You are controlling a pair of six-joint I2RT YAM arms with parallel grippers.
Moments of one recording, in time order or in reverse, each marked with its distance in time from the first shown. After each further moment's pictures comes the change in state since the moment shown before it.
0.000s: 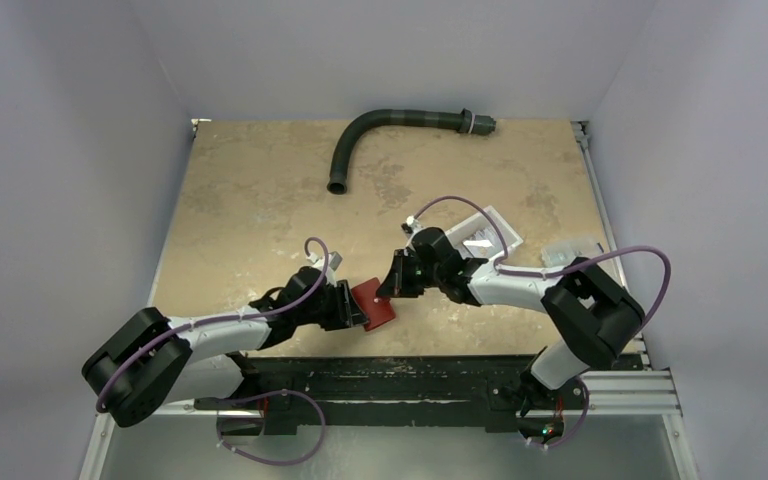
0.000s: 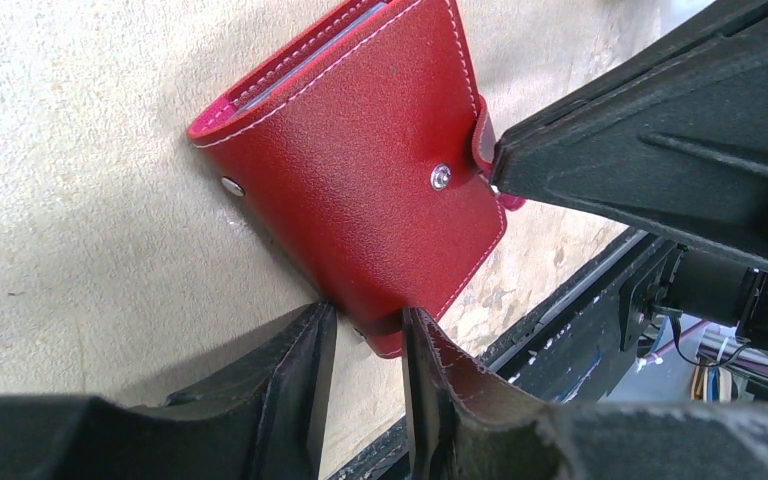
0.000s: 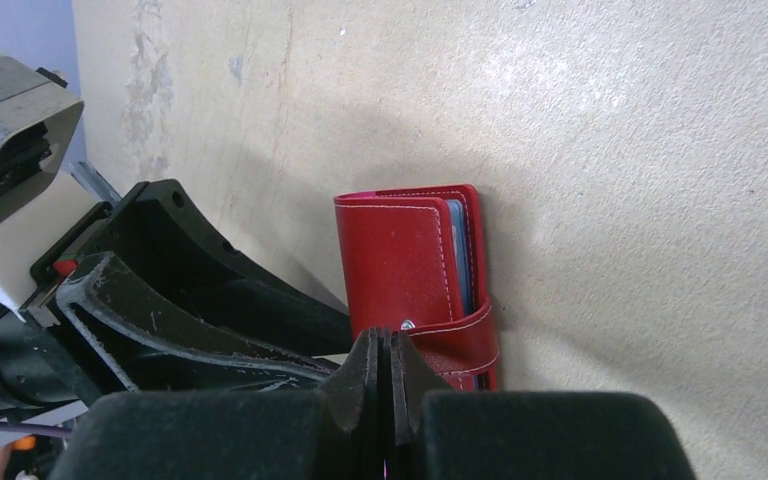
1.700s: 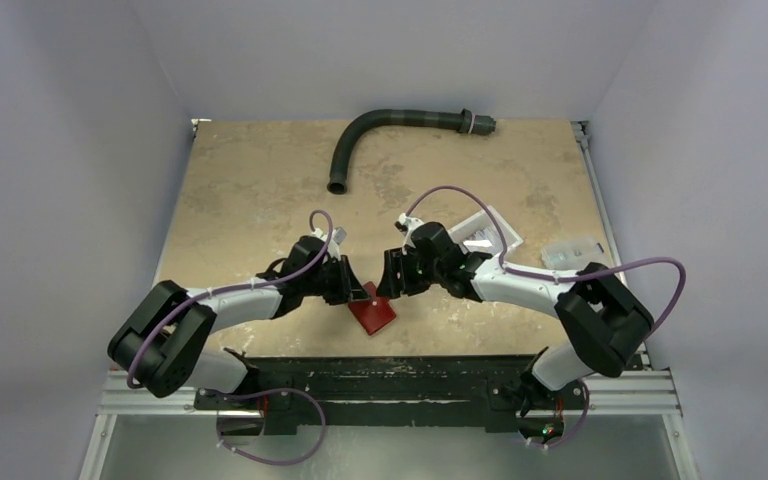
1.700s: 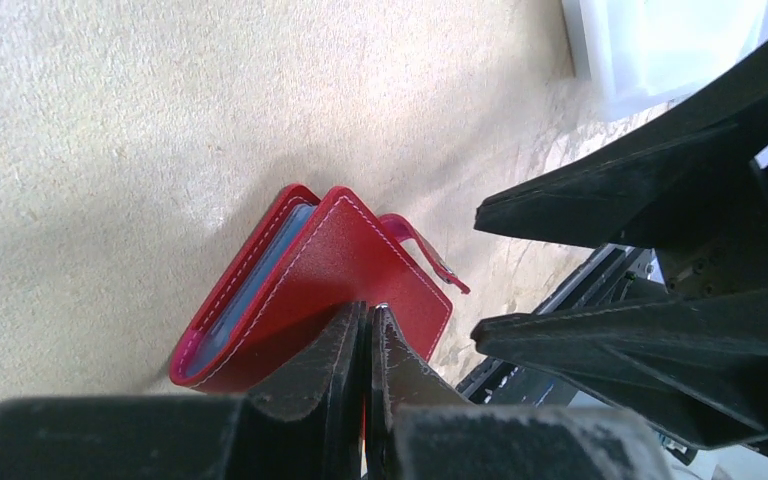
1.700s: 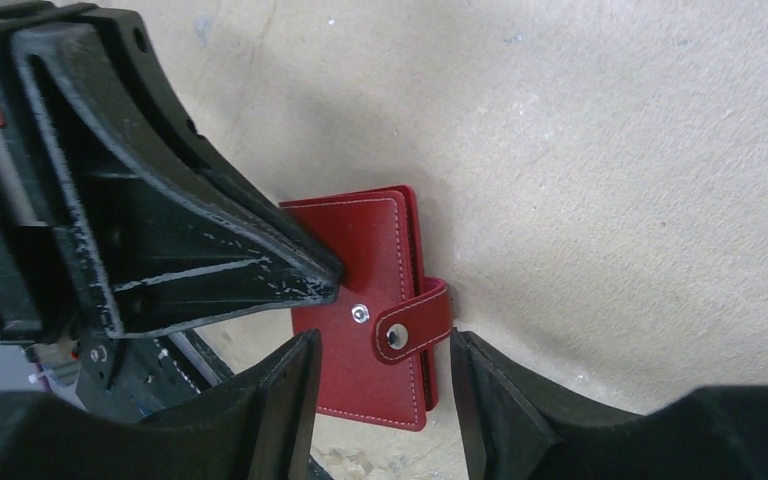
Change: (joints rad) left arm 0.160 0.179 0.188 -0.033 0.175 0.080; right arm 0.000 -0.033 0.060 -0.162 0.053 -0.256
